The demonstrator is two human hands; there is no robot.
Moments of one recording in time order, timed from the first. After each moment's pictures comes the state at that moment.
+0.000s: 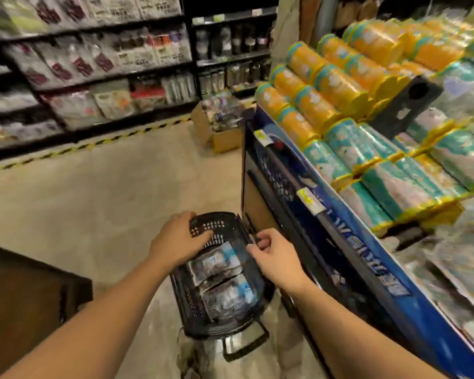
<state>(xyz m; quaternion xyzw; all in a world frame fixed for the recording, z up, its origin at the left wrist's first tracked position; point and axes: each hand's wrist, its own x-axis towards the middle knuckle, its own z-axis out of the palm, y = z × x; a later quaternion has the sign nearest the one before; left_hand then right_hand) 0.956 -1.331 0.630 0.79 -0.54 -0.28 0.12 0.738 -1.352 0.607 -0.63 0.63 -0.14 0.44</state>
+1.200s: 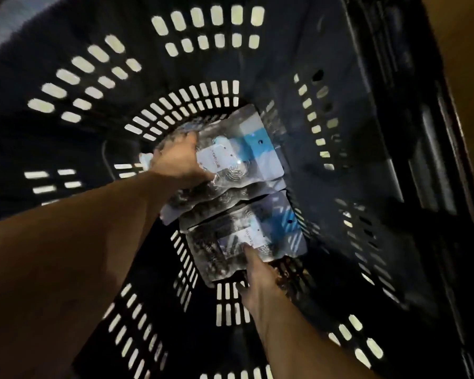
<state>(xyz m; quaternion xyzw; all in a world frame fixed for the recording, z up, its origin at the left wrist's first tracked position) 1.082 -1.519 -0.121 0.76 -0.48 -0.42 -0.14 0.885 -1.375 -0.113 0.13 0.76 -0.04 0.63</state>
